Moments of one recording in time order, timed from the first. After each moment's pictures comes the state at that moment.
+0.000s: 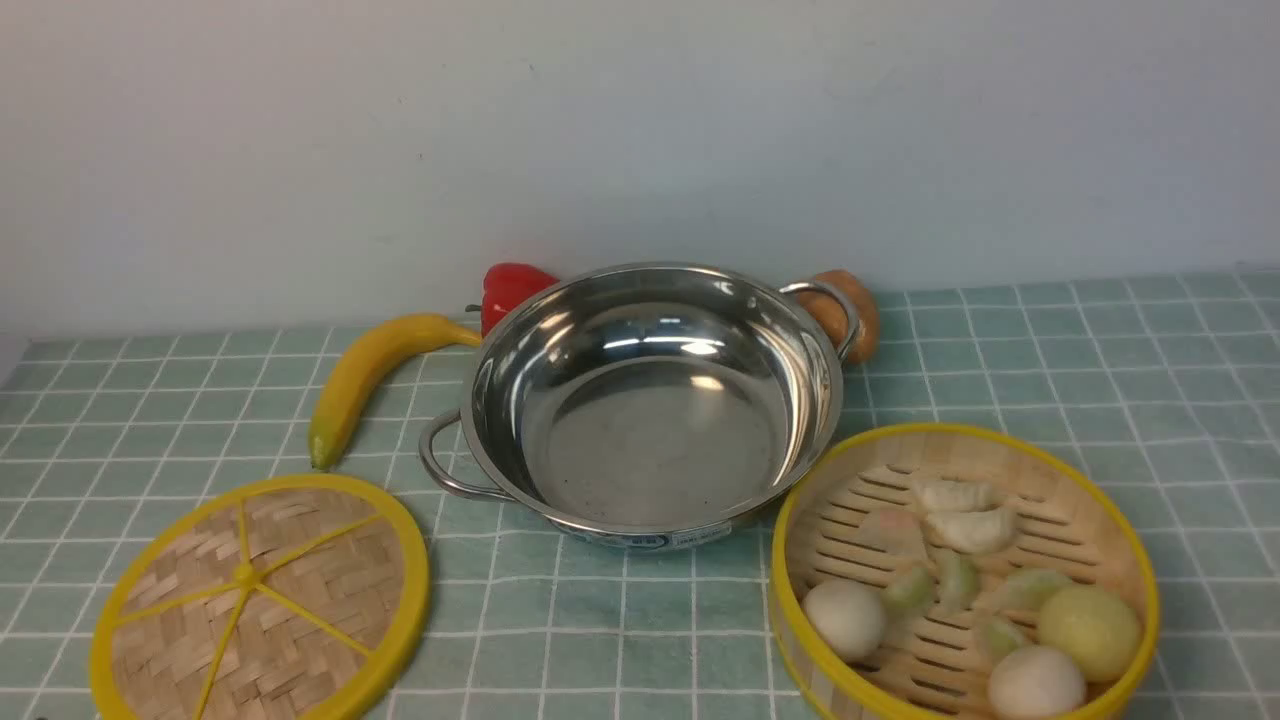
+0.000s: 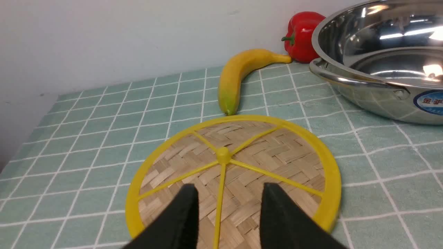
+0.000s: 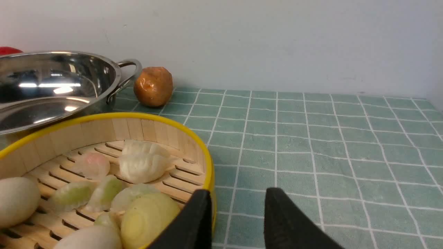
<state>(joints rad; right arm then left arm) 0.06 0.00 0.01 0.02 0.34 0.07 0.05 0.00 0.01 -0.10 0.34 0.26</state>
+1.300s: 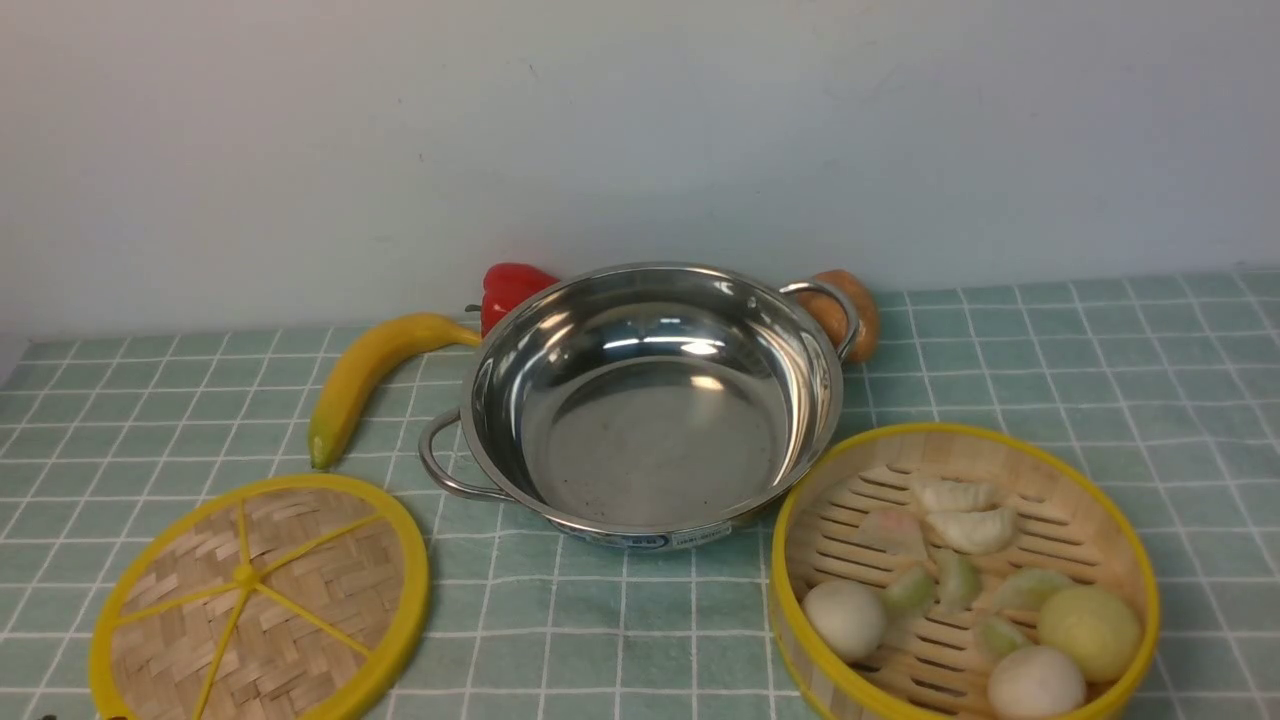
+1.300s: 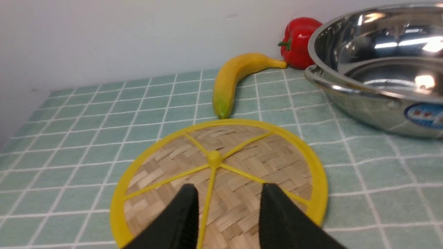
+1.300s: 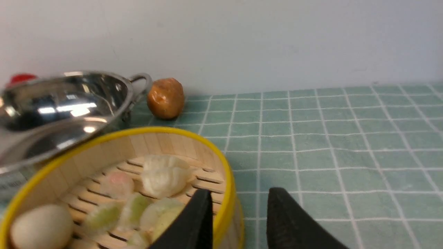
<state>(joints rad) 0.06 0.00 0.01 0.17 0.32 0.14 0.05 0.00 0.01 -0.24 0.32 0.21</state>
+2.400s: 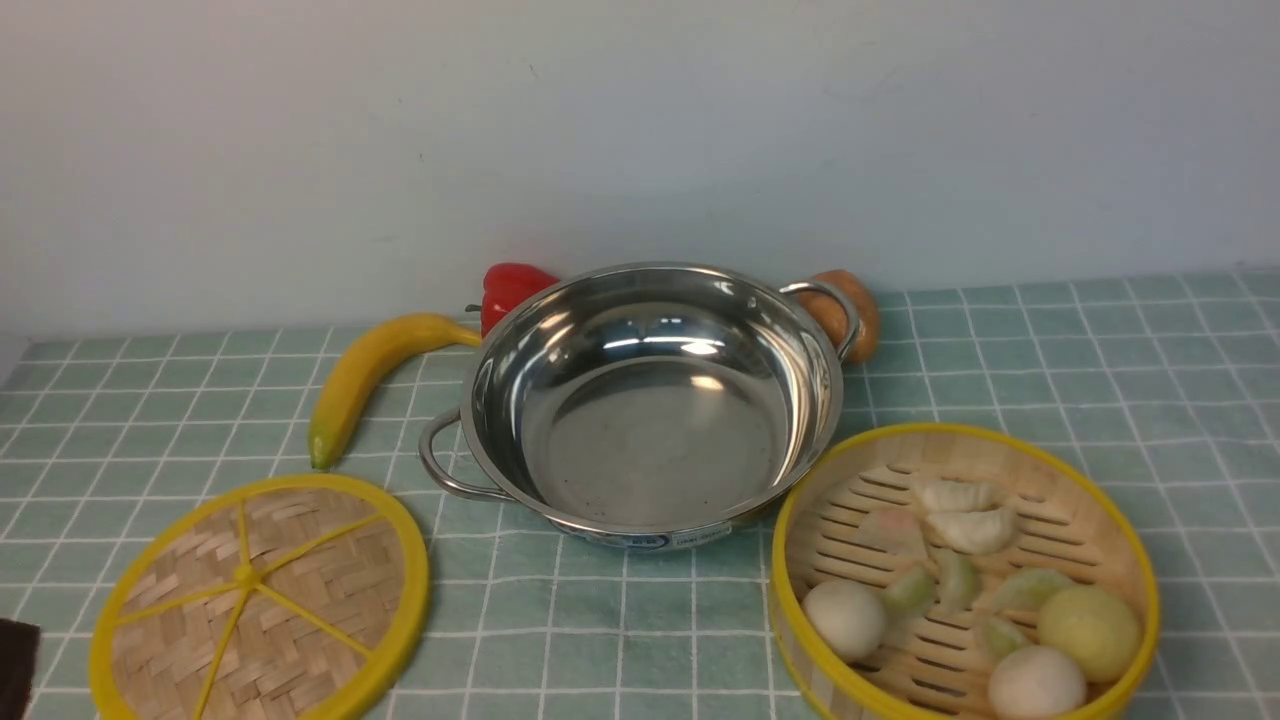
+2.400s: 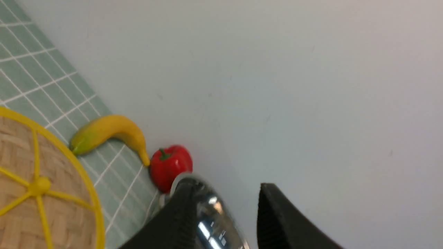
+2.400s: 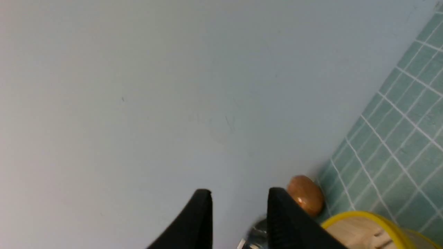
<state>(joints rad) 0.06 0.00 0.01 0.83 0.03 0.43 0.05 0.00 0.01 -1.07 0.01 0.01</state>
